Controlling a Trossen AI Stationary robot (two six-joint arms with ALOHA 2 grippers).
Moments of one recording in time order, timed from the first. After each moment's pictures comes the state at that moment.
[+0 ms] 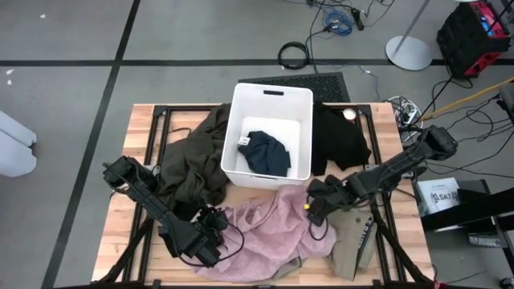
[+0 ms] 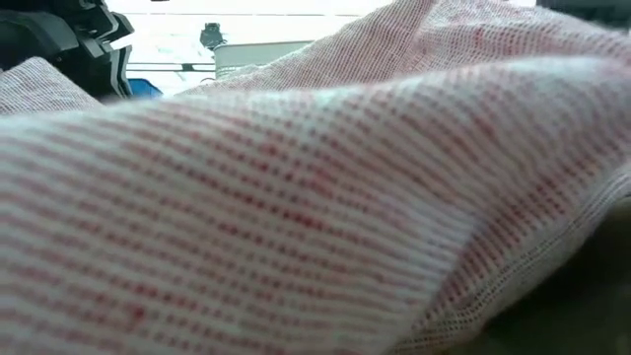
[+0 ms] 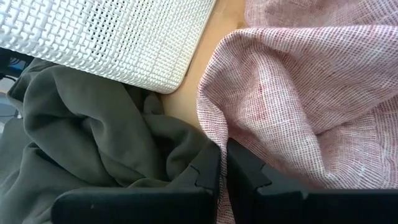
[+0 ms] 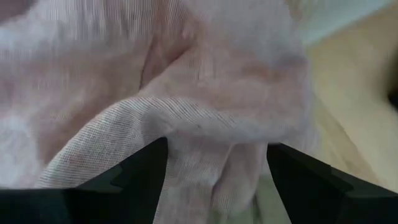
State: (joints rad) left arm -0.73 1.84 1.25 -1.11 -0.74 -0.98; right arm 0.44 1.35 0.84 -0.67 0.23 1.01
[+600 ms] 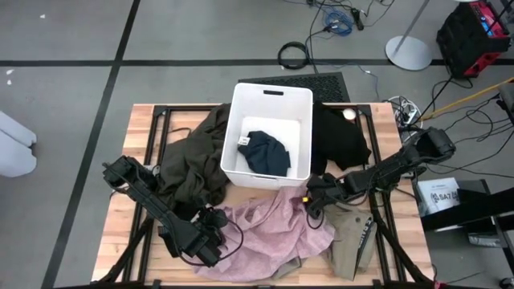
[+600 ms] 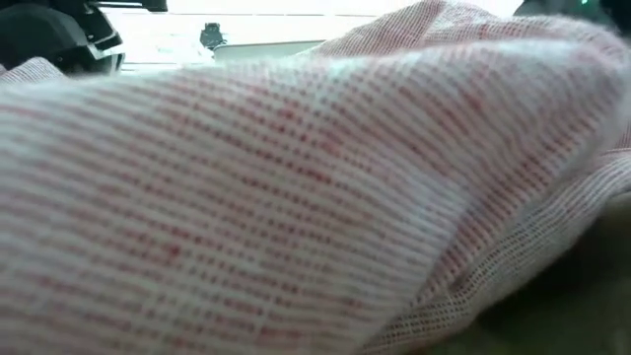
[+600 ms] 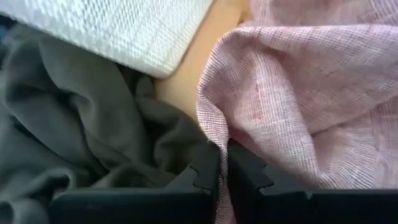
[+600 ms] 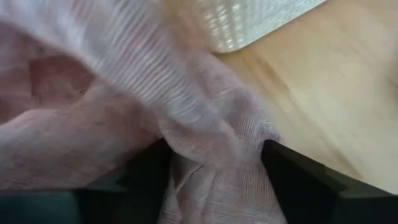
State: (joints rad) left arm -0.72 1.84 1.25 -1.11 -0.67 -1.11; right arm 0.35 1.40 0.51 -0.21 0.24 0.95
